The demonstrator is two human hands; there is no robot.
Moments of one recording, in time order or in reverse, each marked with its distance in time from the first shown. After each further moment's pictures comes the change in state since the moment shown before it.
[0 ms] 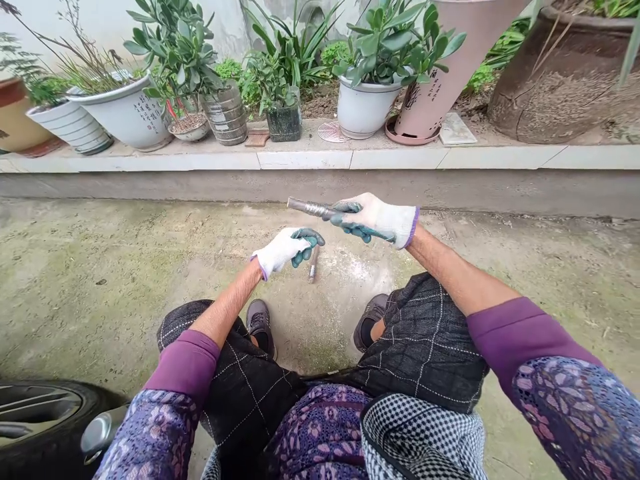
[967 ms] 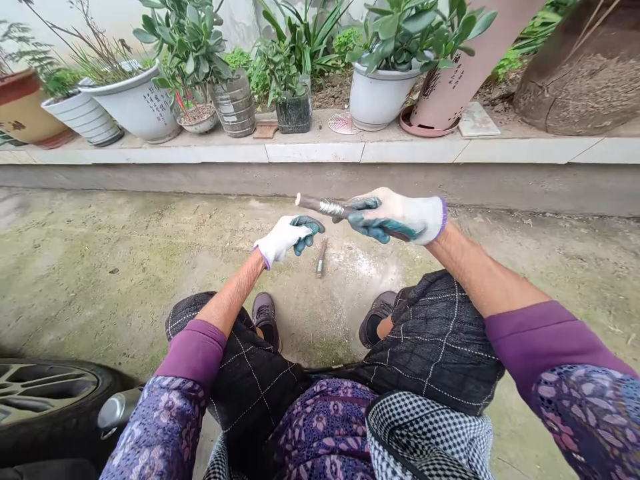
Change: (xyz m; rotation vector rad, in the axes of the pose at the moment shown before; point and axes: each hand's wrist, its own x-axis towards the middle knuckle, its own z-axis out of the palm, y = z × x) left_hand 0.005 -0.001 -0.014 -0.052 0.125 -0.007; right_hand -0.012 -0.003 -0.005 0.133 -0.209 -0.042
